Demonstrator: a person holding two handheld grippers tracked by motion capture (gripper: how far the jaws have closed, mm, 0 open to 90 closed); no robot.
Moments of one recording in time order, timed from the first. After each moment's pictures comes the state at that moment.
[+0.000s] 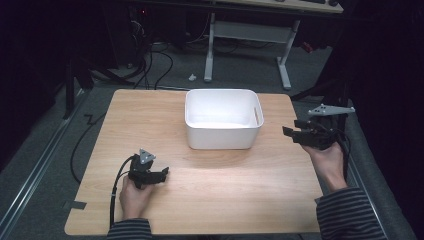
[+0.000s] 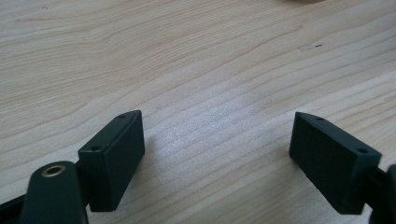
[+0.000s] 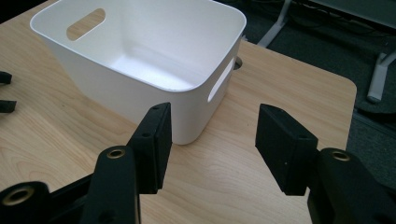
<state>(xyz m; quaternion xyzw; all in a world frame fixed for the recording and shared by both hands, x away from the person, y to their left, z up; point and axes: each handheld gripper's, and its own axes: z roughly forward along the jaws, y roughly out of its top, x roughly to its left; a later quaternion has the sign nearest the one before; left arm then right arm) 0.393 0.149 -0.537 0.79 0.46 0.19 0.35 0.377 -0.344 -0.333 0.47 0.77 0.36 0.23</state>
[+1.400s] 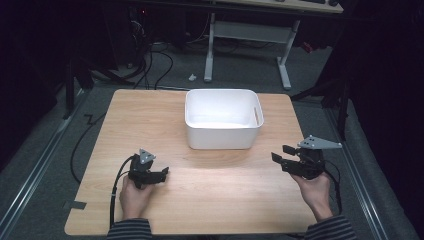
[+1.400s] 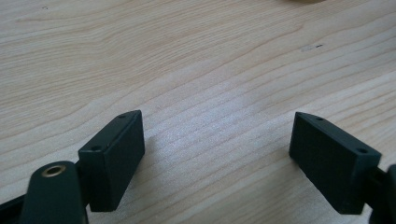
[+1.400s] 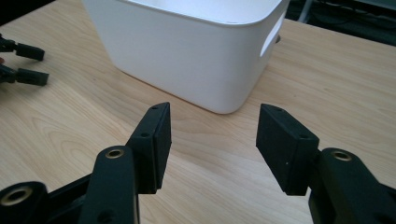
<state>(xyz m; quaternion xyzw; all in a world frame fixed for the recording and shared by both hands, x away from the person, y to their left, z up) 0.393 0.150 -0.537 0.79 0.46 0.19 0.35 0.333 -0.324 -0.397 0.46 0.77 0.40 0.21</state>
